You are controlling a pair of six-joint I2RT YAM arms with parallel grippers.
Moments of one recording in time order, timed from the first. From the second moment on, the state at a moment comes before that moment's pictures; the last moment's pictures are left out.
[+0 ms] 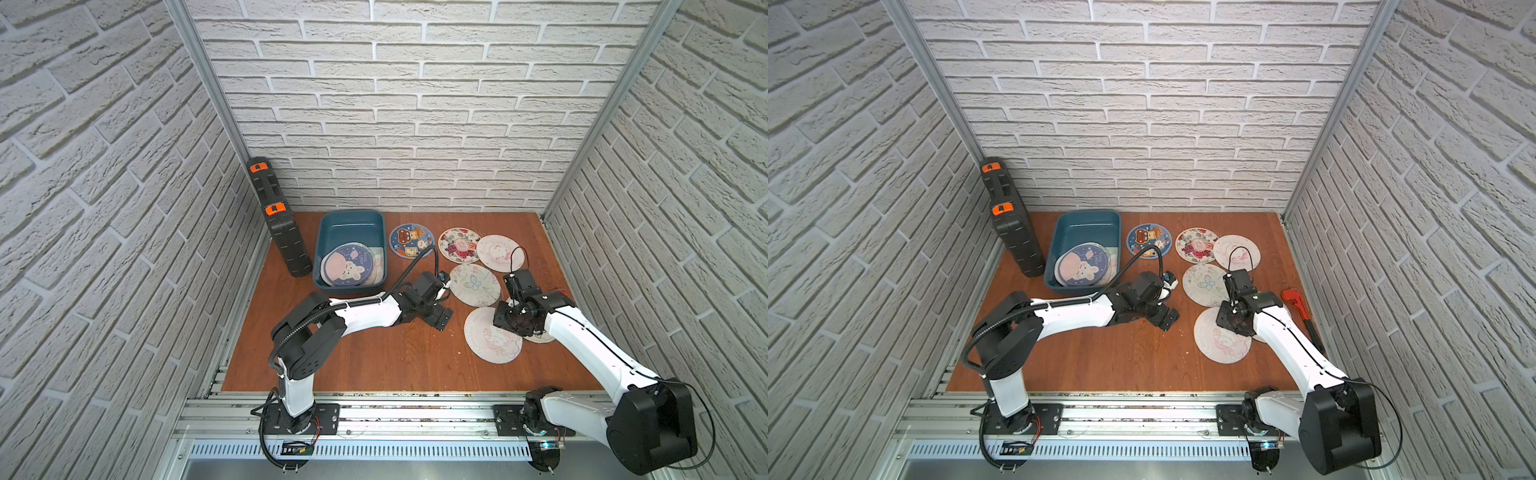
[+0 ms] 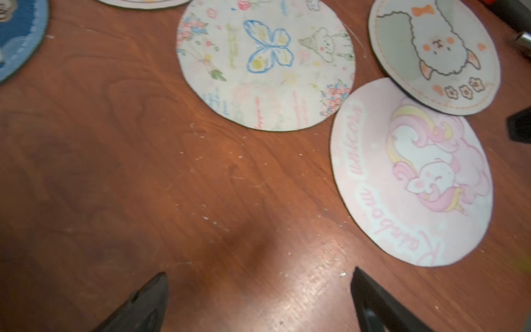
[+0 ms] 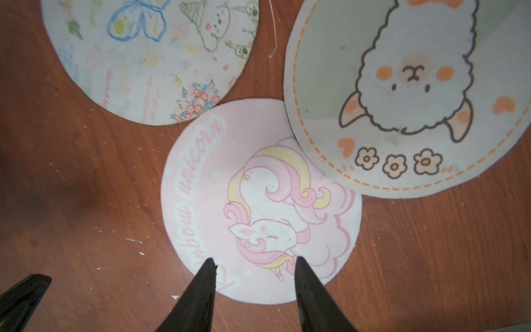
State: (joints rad) left arm -0.96 1.85 1.16 -0.17 0.05 -0.17; right arm 0.17 1.17 0.78 -0.92 0.08 0.64
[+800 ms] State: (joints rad) left arm -1.04 2.10 1.41 -0.23 0.17 -0.15; right arm 0.16 1.41 0.73 -0.76 0.06 0.70
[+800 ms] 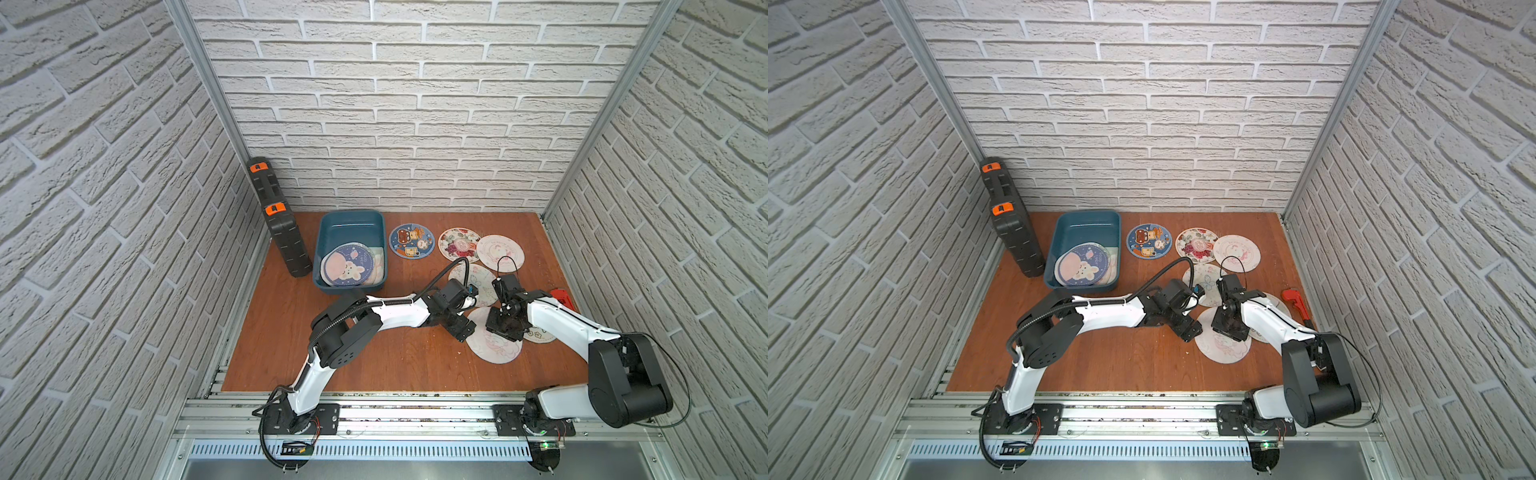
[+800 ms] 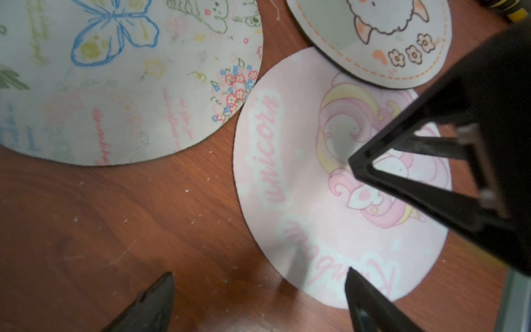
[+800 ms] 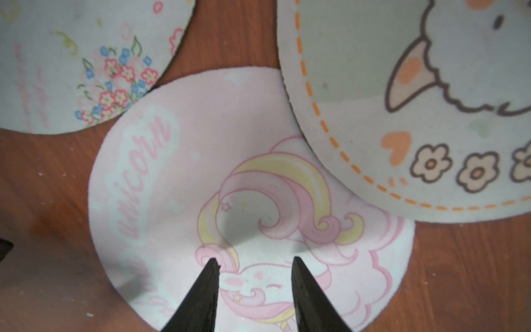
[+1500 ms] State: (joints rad) left arm -1.11 2.17 1.49 -0.21 0.18 -0.17; right arm 0.15 1.50 0.78 -0.75 0.05 0.69
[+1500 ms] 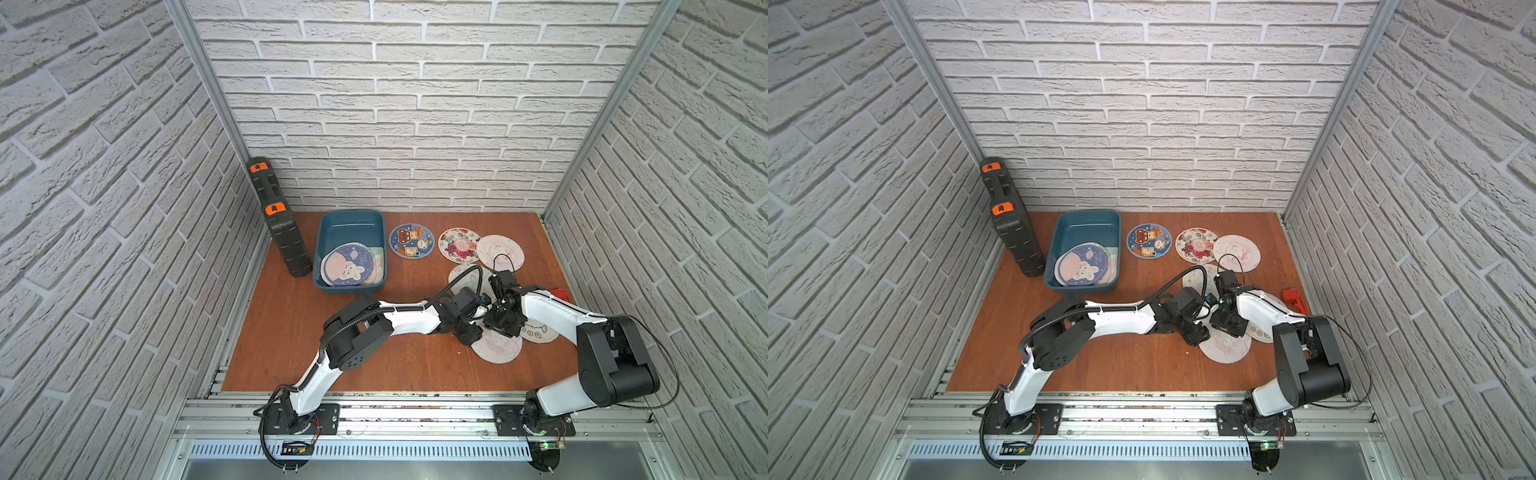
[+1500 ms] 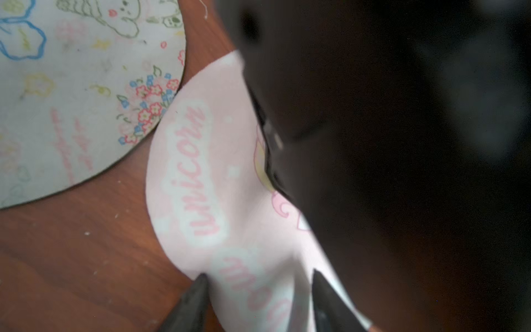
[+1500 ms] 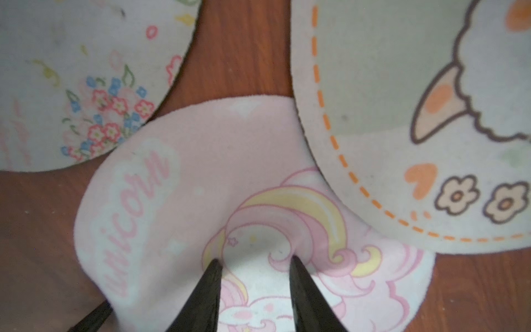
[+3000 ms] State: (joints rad) left arm -1.03 1.79 1.18 -0.29 -0.11 -0.12; right arm 0.15 1.20 0.87 -0.72 0.00 0.57
